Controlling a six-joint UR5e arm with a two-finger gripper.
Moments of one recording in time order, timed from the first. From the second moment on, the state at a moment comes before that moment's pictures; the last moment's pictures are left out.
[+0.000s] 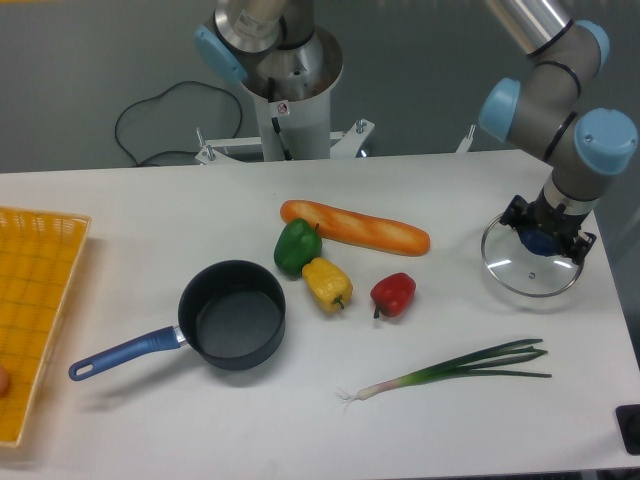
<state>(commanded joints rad) 2.97 -2.11 -1.58 -1.02 1.57 1.54</state>
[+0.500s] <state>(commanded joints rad) 2.97 -2.12 -1.58 -1.00 1.58 1.54</state>
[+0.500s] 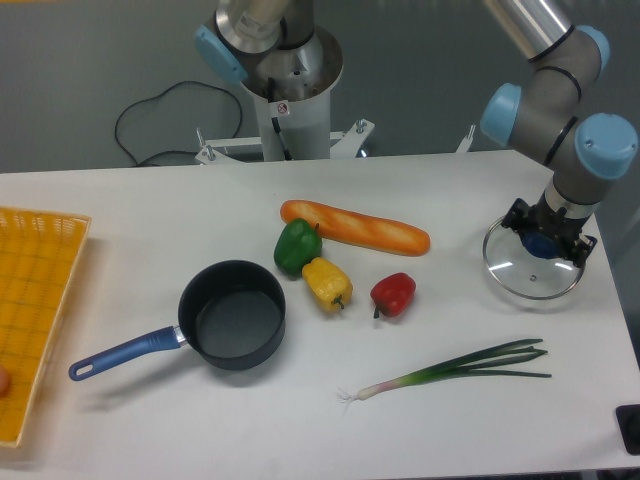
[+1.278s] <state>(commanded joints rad) 2.96 -2.15 -1.59 -0.99 1.58 1.53</state>
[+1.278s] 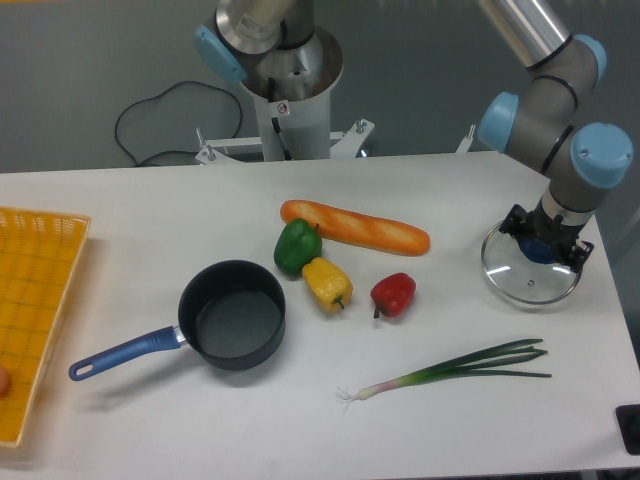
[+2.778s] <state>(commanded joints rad) 2.96 -2.16 -1.59 -0.99 1.58 1.53</state>
